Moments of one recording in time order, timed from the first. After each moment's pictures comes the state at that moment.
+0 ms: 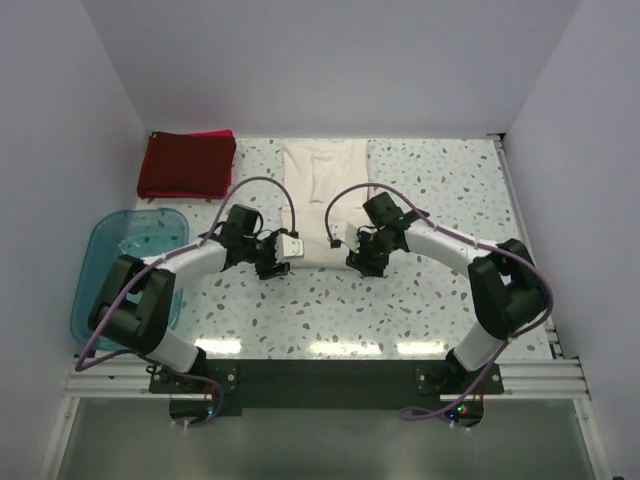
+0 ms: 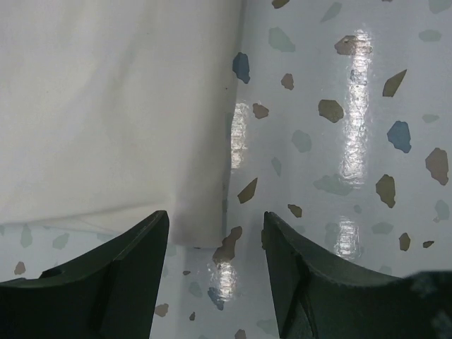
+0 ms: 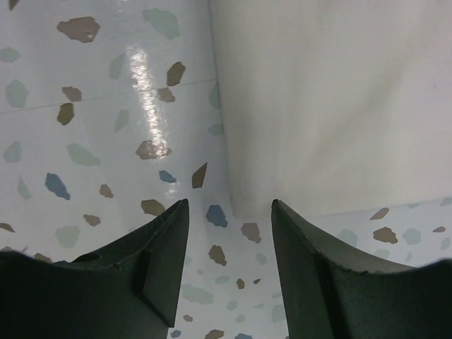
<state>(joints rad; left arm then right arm) -0.36 1.53 0.76 -0.19 0.64 0.93 0.54 1.65 1.06 -0.60 -0.34 -0.81</state>
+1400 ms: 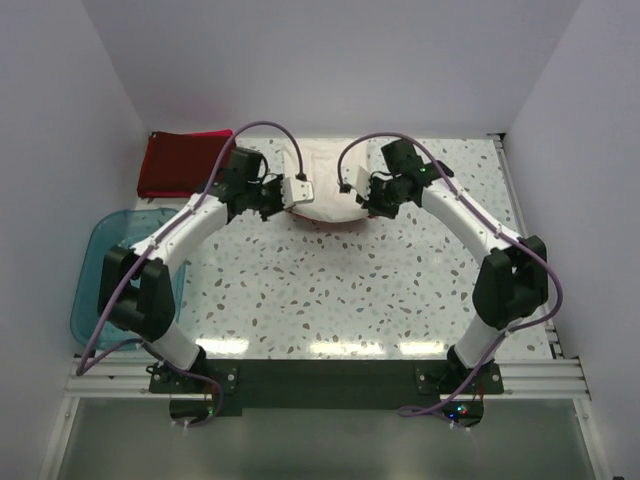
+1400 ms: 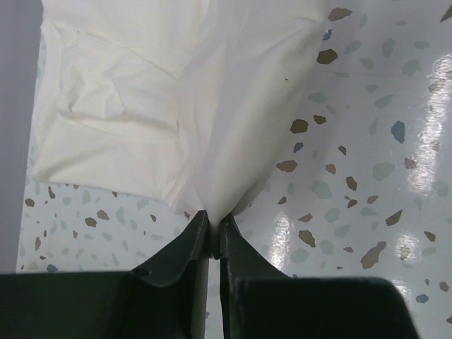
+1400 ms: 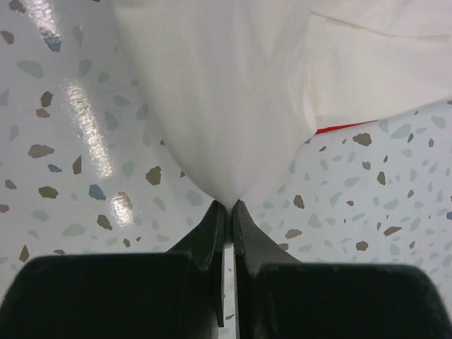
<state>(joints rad) -0.37 1.62 1.28 -0.44 0.50 0.94 0.40 1.72 1.50 -0.79 -0.30 -0.89</state>
